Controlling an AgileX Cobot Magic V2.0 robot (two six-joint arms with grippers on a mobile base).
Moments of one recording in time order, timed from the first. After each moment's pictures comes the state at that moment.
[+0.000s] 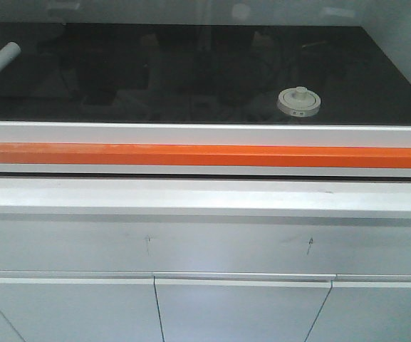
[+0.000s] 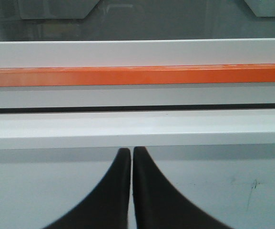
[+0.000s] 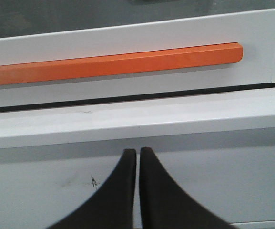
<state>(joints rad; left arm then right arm) -0.01 -0.01 0.03 0.03 0.11 -0.03 0.01 -0.01 0.03 -0.18 0.17 0.24</state>
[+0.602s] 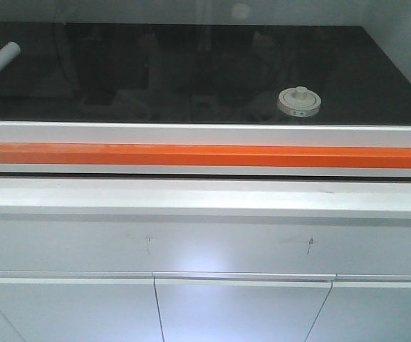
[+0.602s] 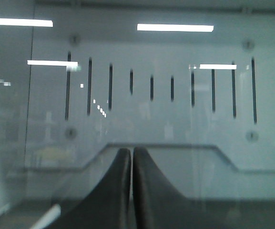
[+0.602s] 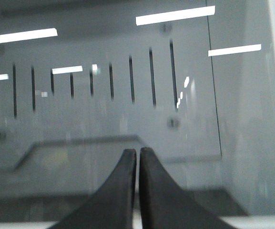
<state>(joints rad) -0.01 0.12 -0.31 0.03 -0.20 -0.06 0.01 0.01 -0.18 -0.19 -0.22 0.24</state>
